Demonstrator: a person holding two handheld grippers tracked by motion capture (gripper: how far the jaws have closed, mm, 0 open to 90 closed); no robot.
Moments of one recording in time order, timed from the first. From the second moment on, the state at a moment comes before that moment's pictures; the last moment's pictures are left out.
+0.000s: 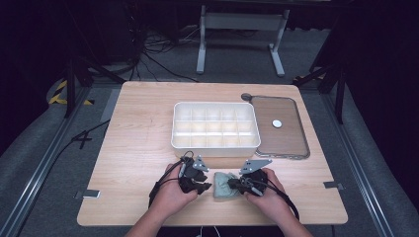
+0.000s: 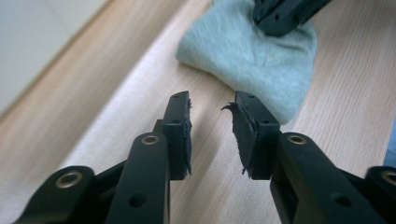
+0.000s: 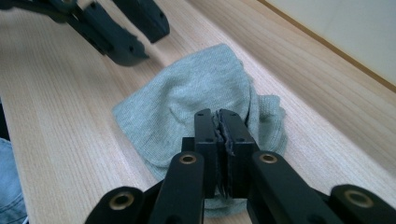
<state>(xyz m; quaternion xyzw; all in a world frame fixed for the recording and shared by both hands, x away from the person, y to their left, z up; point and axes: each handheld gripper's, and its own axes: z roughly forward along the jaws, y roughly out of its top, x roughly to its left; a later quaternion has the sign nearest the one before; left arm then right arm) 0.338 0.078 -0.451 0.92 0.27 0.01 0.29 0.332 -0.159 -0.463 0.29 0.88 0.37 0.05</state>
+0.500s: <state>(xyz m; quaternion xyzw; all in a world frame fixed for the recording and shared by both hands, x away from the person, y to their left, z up) 0.342 0.064 -0.460 0.92 0.25 0.00 0.29 0.331 -0.159 -0.464 0.29 0.88 0.37 0.05</state>
